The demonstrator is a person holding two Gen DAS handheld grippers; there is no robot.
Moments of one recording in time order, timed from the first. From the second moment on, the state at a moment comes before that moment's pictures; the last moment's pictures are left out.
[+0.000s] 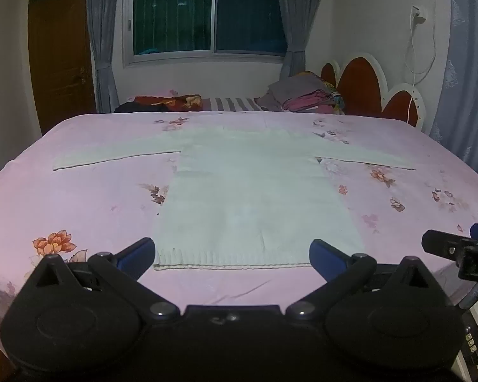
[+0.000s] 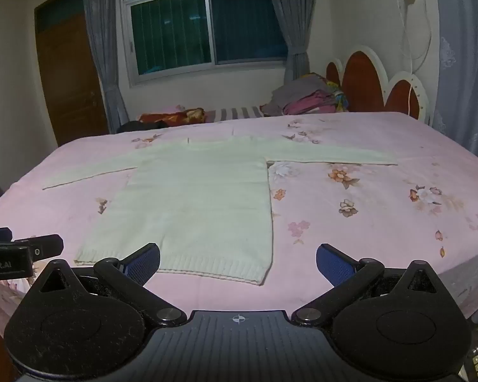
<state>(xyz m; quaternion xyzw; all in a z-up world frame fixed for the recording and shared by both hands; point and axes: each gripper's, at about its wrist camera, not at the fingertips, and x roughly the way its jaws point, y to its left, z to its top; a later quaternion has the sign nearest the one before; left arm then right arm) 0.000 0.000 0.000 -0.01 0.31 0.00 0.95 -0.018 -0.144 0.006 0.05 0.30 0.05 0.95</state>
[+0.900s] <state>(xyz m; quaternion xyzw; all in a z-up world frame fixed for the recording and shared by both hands) 0.001 0.003 -0.003 -0.01 0.30 0.00 0.95 -0.018 -0.137 0.005 0.05 0.29 0.05 0.95</state>
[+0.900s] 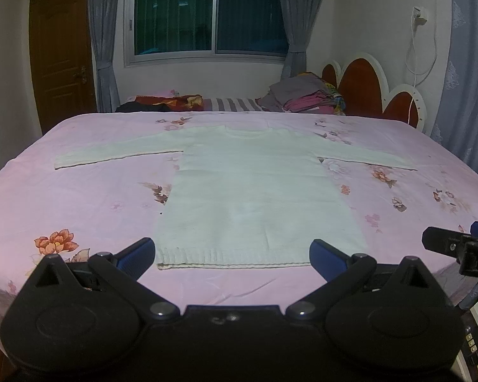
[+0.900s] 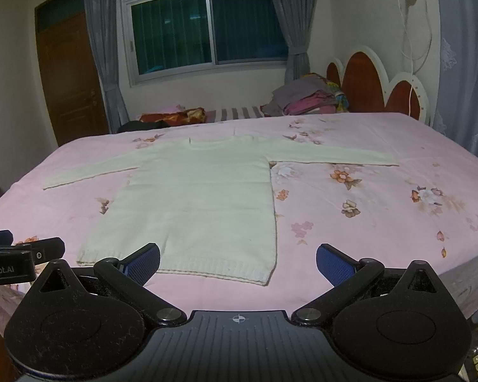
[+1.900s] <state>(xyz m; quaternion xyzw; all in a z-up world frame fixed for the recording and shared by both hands) 0.000 0.009 0.000 -0.01 0.30 0.00 0.95 -0.015 -0.129 0.007 0.04 0.29 0.05 0.95</state>
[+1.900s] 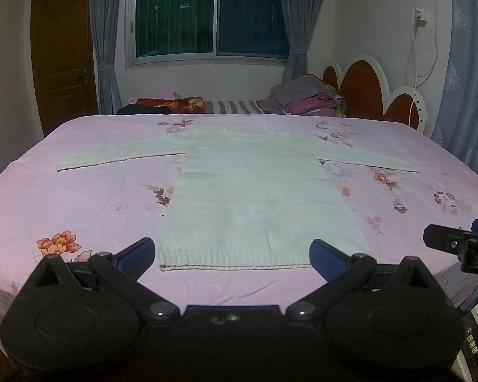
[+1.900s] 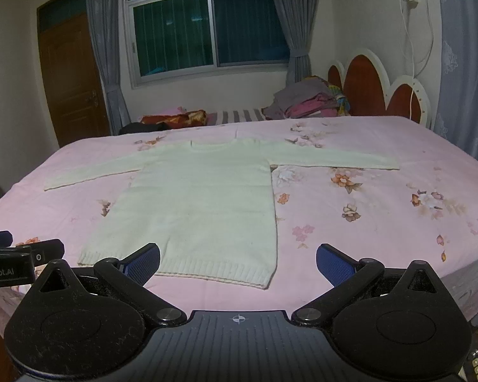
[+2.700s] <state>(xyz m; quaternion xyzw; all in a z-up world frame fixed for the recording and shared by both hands) -0.004 0.008 0.003 -0.01 0.30 0.01 0.96 -0.017 -0.132 0.012 0.04 0.29 0.05 0.96</state>
